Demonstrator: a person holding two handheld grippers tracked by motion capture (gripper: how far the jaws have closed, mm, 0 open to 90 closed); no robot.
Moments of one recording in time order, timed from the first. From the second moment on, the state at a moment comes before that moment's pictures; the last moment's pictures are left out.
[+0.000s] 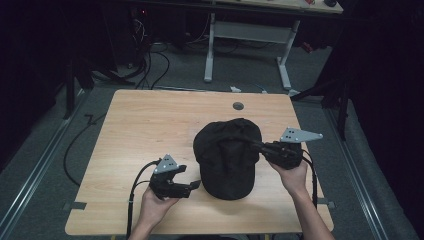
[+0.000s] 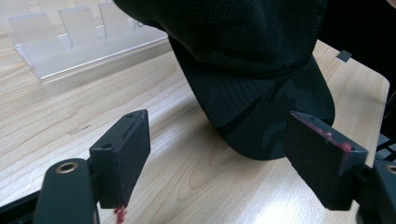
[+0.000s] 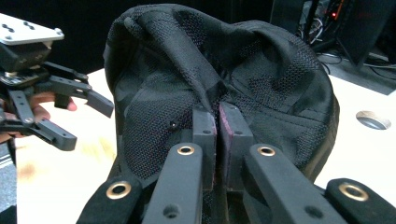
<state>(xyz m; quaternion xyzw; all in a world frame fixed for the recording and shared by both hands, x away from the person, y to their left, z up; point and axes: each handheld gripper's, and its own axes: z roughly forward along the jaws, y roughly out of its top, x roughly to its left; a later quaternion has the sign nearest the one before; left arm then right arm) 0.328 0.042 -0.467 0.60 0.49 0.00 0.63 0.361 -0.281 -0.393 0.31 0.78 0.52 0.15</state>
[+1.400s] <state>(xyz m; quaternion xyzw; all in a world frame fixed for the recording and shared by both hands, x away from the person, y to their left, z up) 0.328 0.035 -0.469 0.62 0.46 -0.07 0.63 0.356 -0.256 -0.384 0.25 0.78 0.55 0.12</state>
